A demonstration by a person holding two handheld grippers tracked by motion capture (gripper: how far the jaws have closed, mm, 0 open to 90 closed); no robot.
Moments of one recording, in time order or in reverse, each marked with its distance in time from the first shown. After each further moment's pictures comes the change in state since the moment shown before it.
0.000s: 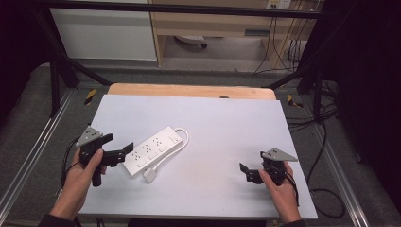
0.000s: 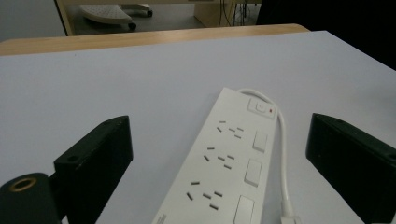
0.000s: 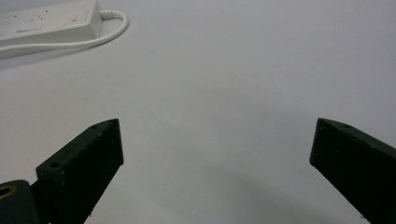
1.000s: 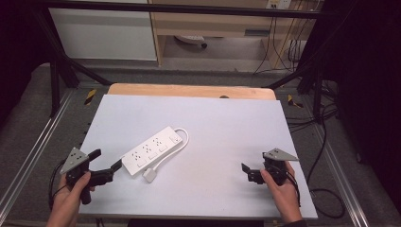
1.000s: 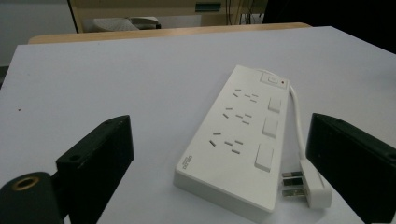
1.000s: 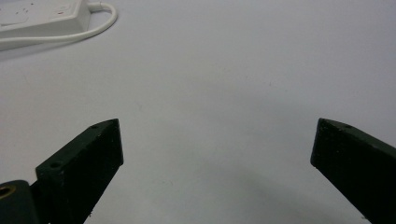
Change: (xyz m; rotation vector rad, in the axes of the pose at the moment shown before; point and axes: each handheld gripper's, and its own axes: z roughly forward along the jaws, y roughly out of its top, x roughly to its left) left arm 0.011 -0.052 -0.029 -0.063 0.031 0.052; right arm -0.005 -0.003 0.000 0.023 -0.020 0.012
